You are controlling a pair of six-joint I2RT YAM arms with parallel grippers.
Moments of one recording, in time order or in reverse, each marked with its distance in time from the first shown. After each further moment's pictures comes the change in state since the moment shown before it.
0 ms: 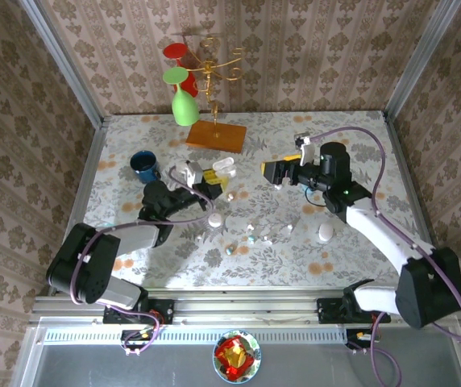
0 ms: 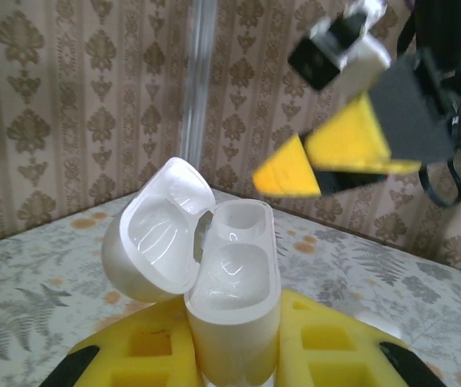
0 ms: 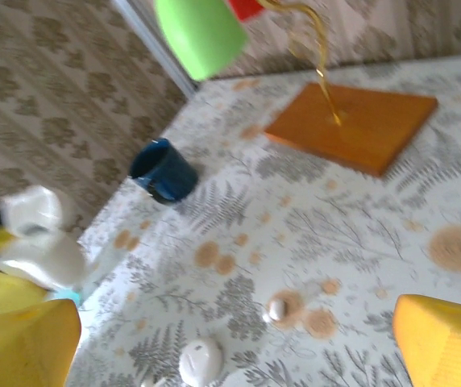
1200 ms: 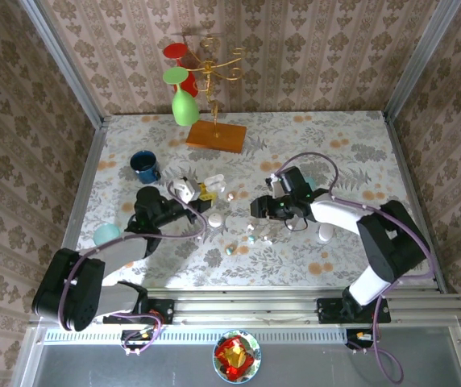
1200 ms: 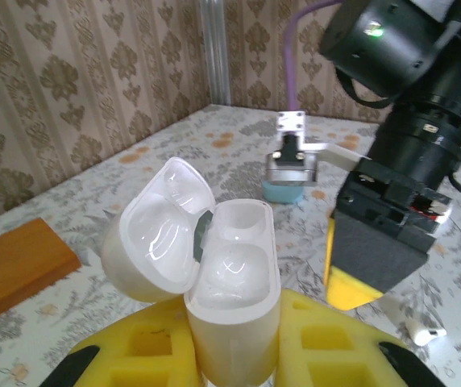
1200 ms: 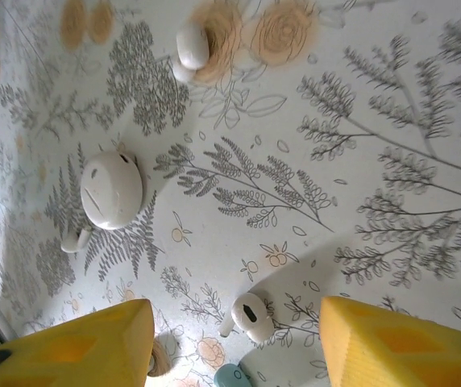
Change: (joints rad) left arm 0.029 -0.203 -0.134 -0.343 -0.010 0.385; right arm 0.187 0.335 -0.013 -0.217 0.018 0.148
